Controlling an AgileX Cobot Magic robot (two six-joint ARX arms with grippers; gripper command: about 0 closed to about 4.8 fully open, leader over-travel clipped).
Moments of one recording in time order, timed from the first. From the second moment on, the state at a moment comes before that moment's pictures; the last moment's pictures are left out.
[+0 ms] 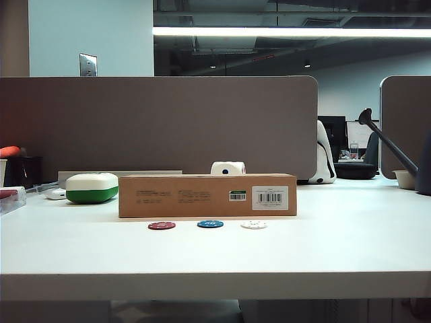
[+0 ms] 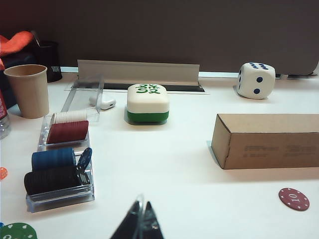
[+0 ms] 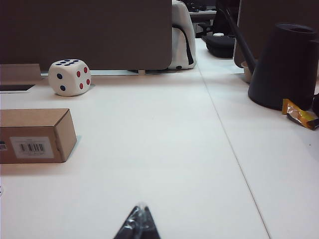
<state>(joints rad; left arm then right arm) -0.02 0.00 0.00 0.00 0.04 -0.02 0.05 0.00 0.01 -0.02 0.00 0.03</state>
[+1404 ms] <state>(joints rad) -0.55 0.02 0.06 -0.23 0.05 -0.02 0.05 0.00 0.01 -0.01 -0.34 0.41</state>
